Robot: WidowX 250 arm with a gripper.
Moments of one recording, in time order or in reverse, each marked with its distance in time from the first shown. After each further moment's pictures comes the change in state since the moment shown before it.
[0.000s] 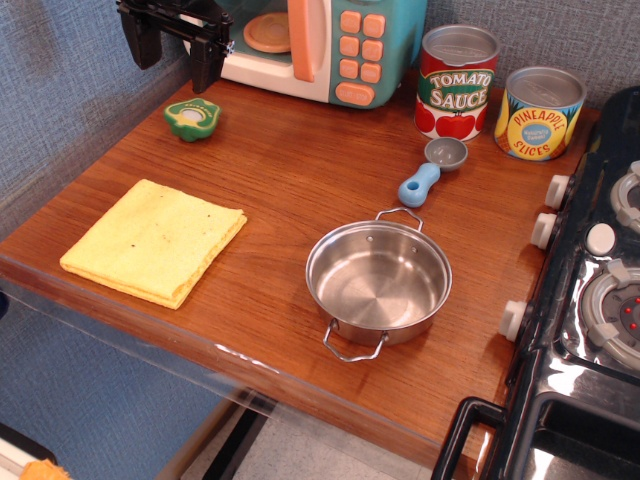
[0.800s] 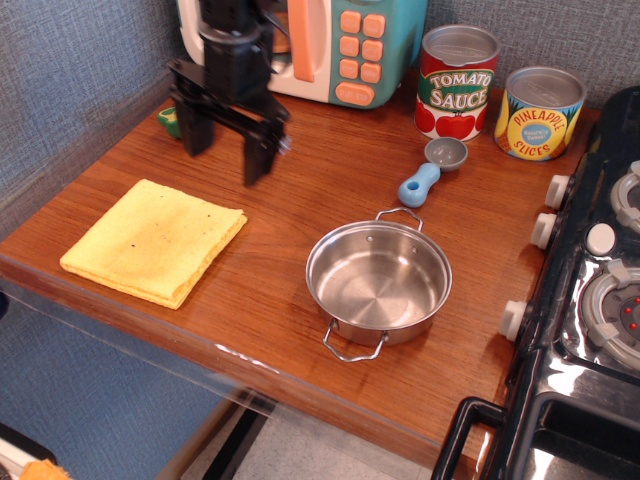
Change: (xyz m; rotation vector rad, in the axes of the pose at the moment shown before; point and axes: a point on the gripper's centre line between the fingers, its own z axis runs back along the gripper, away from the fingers) arm -0.050 -0.094 -0.015 -0.065 0.053 -0.145
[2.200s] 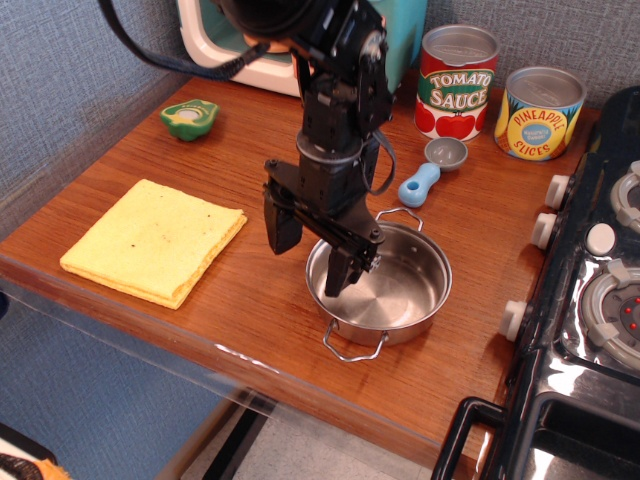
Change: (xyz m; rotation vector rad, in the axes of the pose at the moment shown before) arm -0.017 -0.092 -0.027 -0.026 -0.016 -0.149
